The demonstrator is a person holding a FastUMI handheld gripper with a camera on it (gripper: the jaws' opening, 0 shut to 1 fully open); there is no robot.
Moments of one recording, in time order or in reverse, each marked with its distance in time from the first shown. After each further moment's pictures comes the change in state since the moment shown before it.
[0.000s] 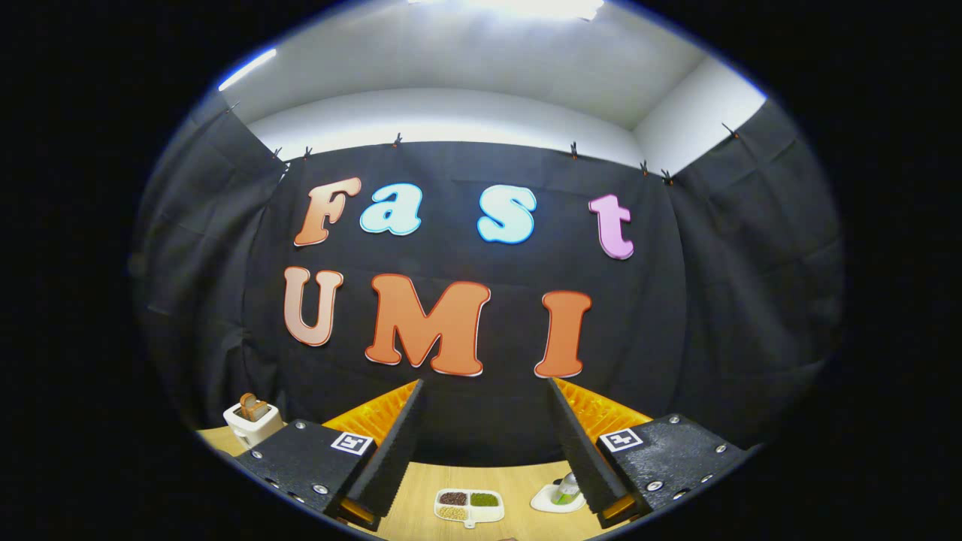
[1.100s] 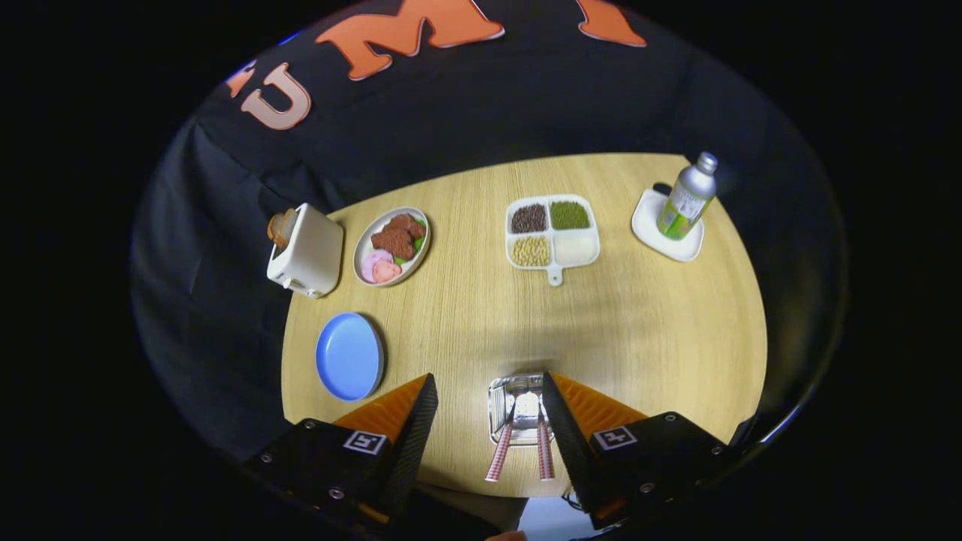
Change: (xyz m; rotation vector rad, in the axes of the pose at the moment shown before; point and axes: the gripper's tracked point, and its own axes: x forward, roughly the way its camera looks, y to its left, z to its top) arm -0.096 0.035 -0.279 0.252 1.281 0.260
